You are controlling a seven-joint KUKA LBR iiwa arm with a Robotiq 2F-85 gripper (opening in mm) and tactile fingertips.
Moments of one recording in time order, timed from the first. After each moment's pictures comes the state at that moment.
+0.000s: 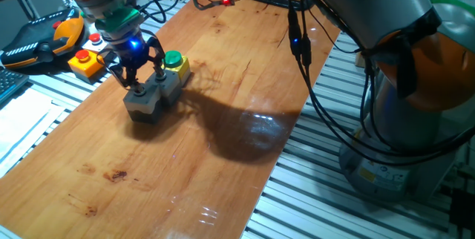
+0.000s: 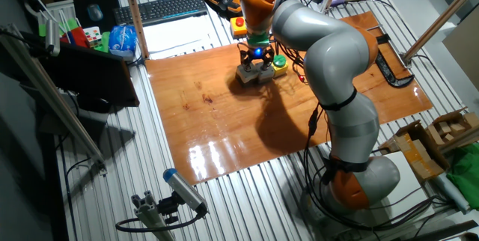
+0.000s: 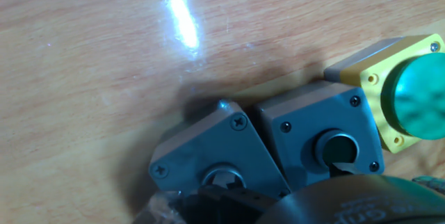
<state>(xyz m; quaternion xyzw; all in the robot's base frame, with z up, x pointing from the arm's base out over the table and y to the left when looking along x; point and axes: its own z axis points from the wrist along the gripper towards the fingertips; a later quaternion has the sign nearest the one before) 0.623 0.083 0.101 -0.15 -0.99 0.05 0.07</state>
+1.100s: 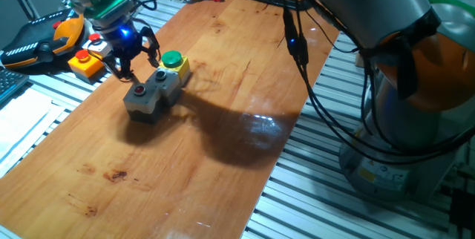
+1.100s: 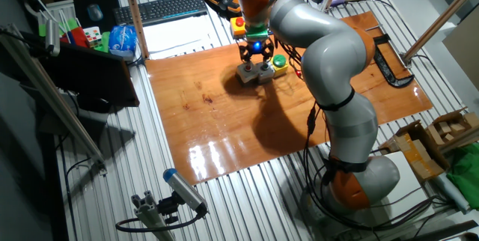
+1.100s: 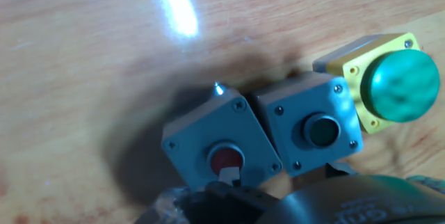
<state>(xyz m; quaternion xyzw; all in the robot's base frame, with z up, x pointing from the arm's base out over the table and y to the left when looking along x) 0.620 0.093 0.146 -0.14 -0.98 0.06 0.08</state>
